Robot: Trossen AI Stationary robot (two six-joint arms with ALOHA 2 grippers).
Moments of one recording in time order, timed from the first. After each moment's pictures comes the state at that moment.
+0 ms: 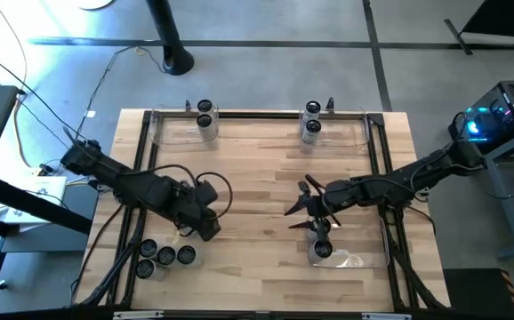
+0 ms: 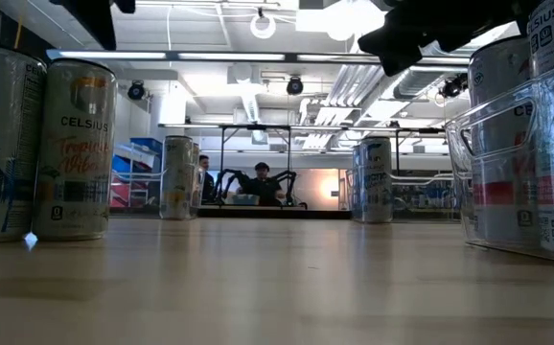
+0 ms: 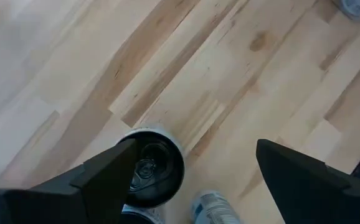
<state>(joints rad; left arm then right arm) -0.43 1.50 1.43 -1.25 -0.29 -1.10 0.26 1.26 0.66 0.21 -0.06 -0.03</state>
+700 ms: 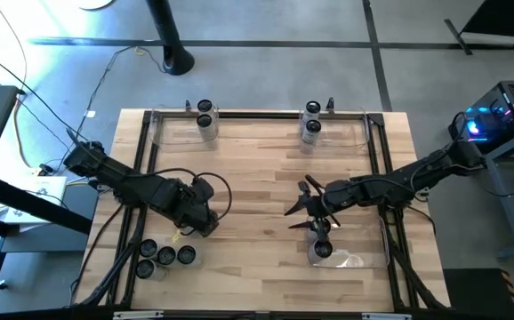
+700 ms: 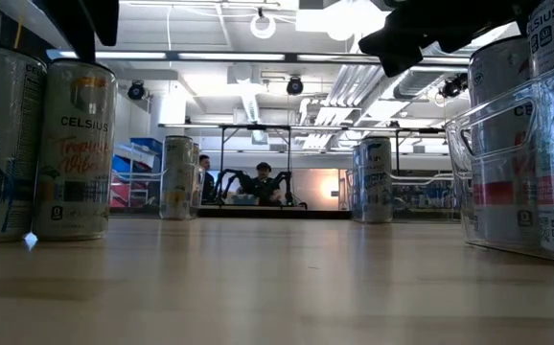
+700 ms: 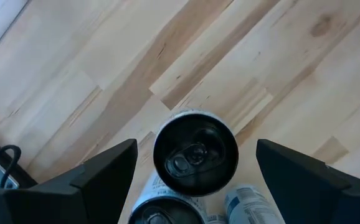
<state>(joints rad) -0.42 1.54 1.44 -1.39 -0.30 -1.18 0.26 1.26 0.66 0.21 -0.06 -0.02</state>
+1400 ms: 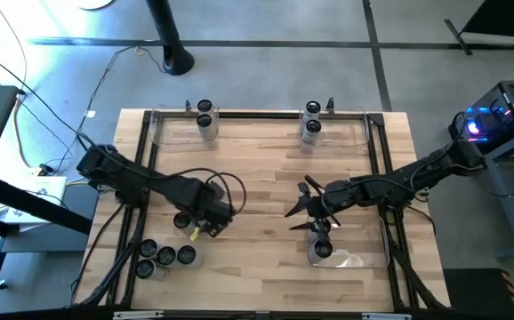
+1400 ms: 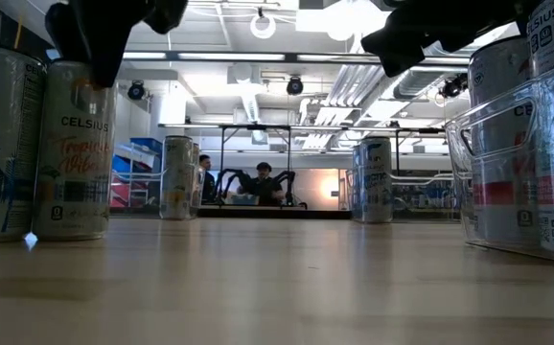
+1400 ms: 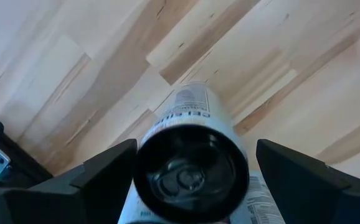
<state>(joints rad) -0.33 1.66 1.44 -1.38 -0.11 -1.11 0.26 1.26 0.66 0.20 -0.09 -0.02</state>
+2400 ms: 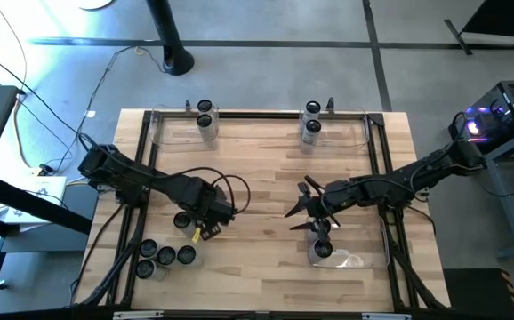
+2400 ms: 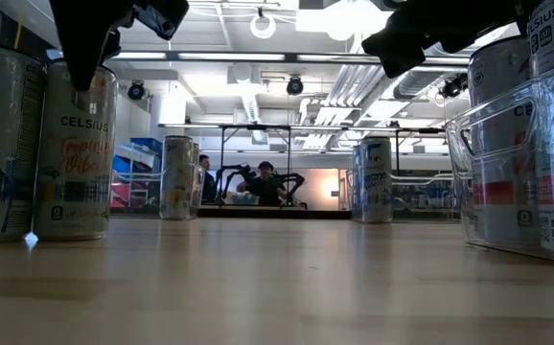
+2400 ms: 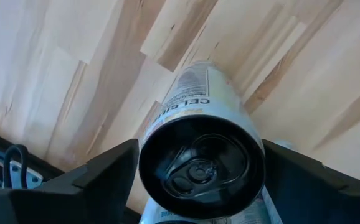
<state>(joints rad) -0.31 1.68 1.44 -1.42 -0.06 -0.86 0.26 1.26 0.66 0.20 -0.09 -0.02</state>
